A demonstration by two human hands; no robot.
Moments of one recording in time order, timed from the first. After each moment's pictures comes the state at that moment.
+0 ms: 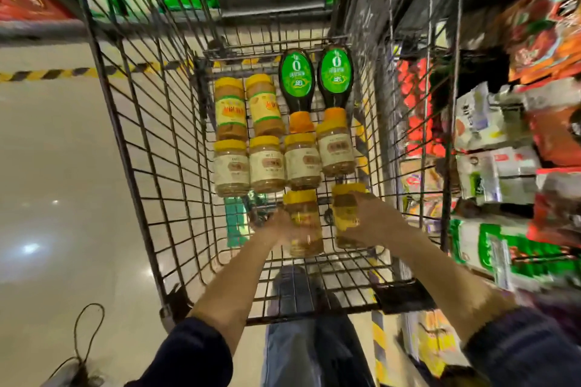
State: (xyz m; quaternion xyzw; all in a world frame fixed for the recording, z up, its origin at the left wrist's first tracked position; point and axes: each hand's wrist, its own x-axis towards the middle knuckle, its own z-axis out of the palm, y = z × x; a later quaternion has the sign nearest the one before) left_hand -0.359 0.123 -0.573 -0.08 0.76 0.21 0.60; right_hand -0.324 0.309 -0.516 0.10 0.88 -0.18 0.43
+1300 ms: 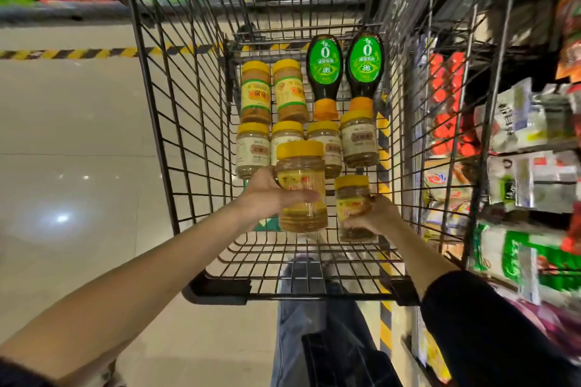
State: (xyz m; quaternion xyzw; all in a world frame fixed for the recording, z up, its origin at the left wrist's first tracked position) left_hand -0.389 0.087 -0.456 -0.13 0.71 0.52 0.45; right_hand -0.313 0.289 -0.558 0.33 0.77 -0.32 0.44
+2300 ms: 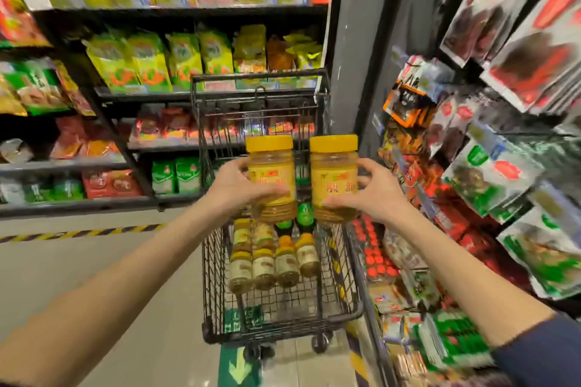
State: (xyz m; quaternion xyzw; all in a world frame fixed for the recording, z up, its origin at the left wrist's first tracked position) left_hand -0.350 0.084 -0.129 0.06 0.81 0.56 0.17; right_hand -0.272 0.308 -0.134 0.14 0.84 -0.52 -0.02
